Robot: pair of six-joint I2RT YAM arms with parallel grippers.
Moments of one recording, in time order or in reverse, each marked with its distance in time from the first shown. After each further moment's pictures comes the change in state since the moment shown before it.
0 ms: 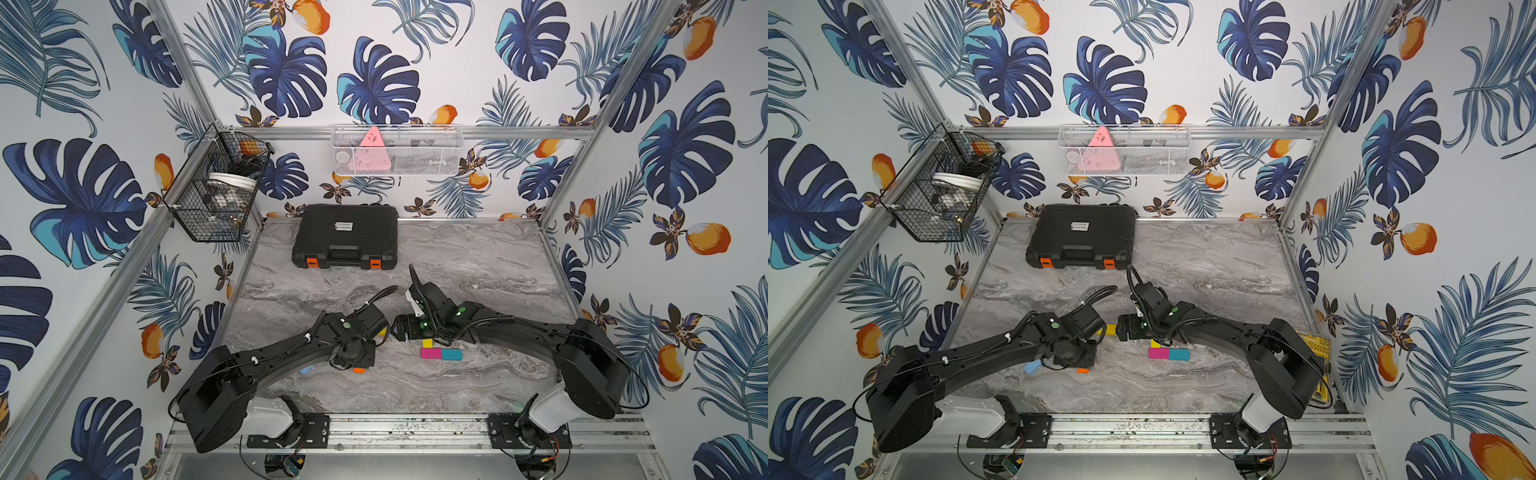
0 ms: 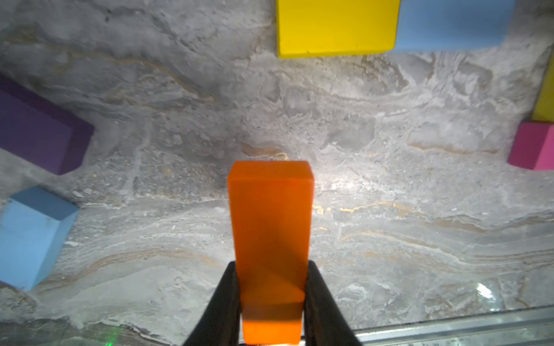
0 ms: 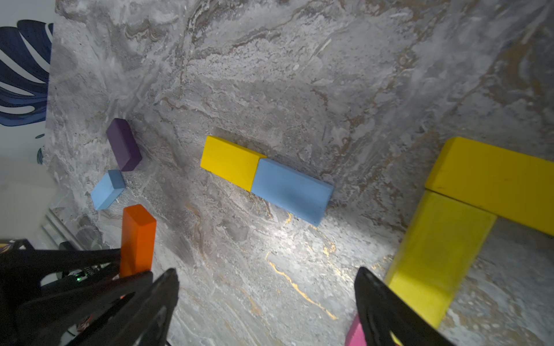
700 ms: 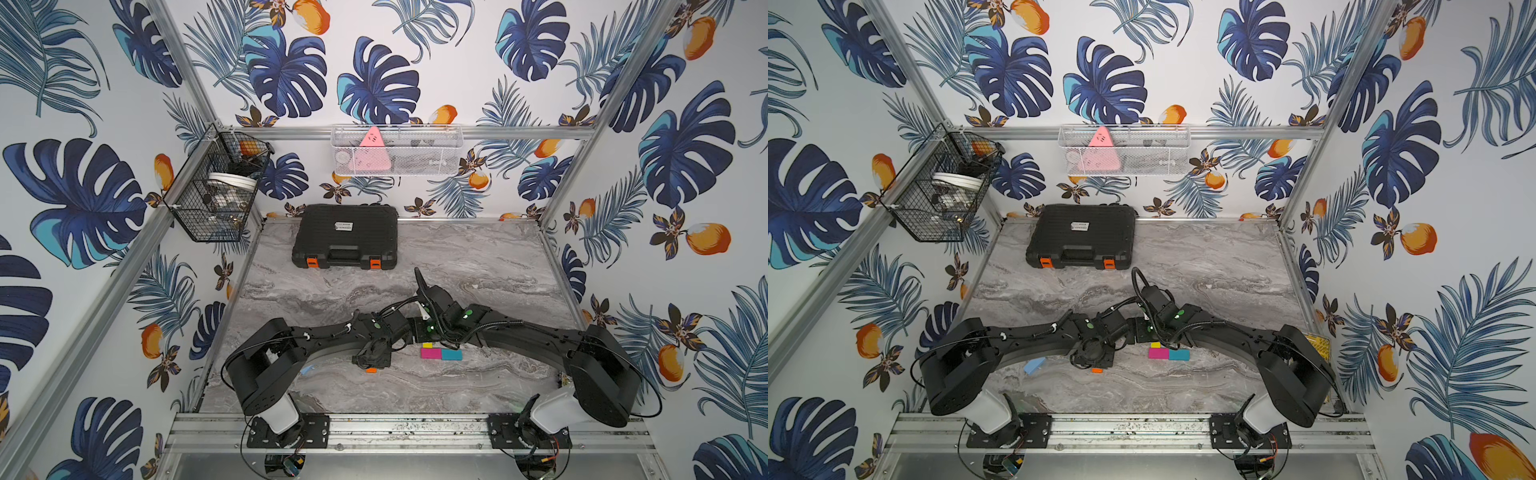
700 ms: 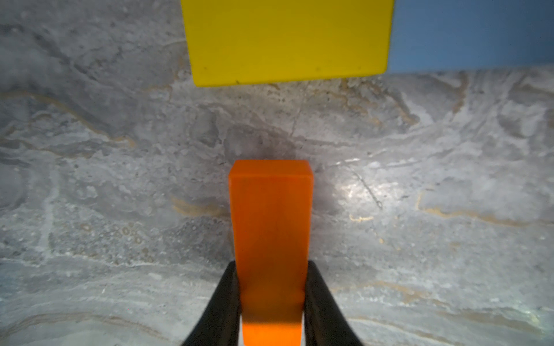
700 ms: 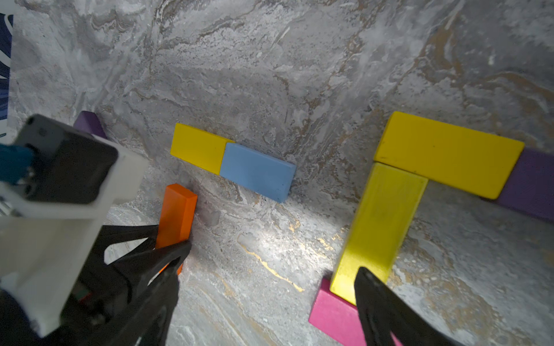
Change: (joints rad) left arm -0.052 0.255 0.078 0.105 -0.061 -0.051; right arm -0.002 -0.058 -0.037 -0.056 0.052 -0.015
